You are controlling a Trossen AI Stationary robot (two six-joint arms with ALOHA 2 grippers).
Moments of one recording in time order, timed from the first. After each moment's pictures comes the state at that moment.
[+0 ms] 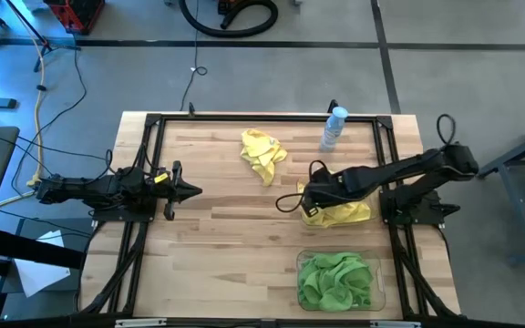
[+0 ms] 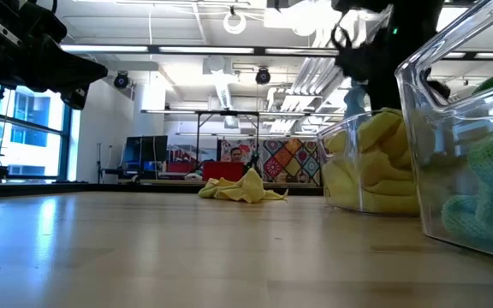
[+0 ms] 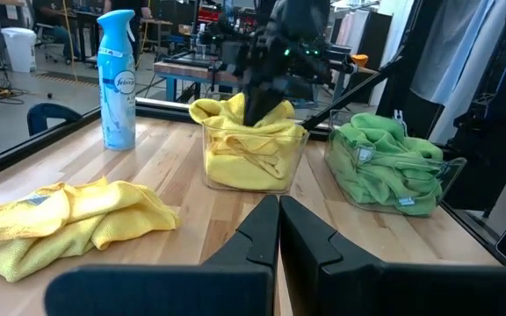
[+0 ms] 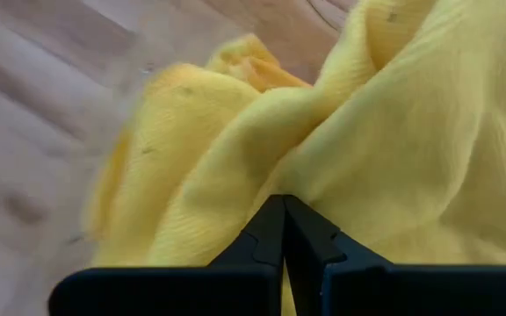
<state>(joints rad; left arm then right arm) -0.03 0.04 0.03 -0.03 -0.04 -0.13 0.13 1.48 1.03 -0.90 0.24 1.12</state>
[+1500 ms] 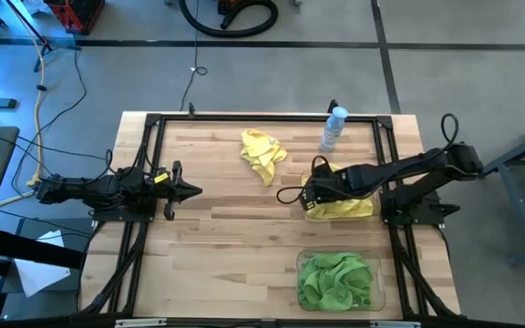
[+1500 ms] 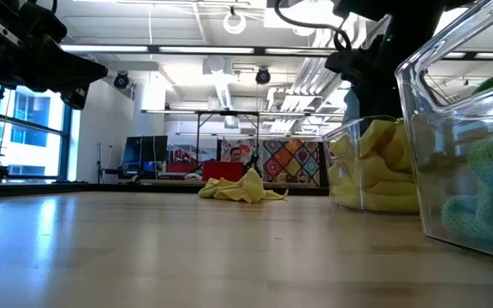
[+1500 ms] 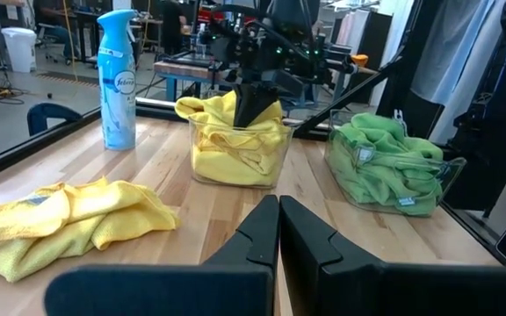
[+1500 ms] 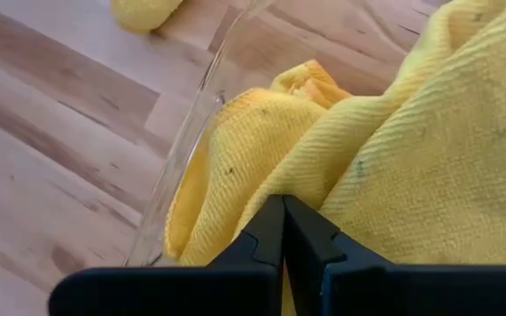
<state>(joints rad) -0.03 0.04 0.03 -0.03 -0.04 -0.13 0.10 1.43 0.95 -0.74 0.28 1.16</state>
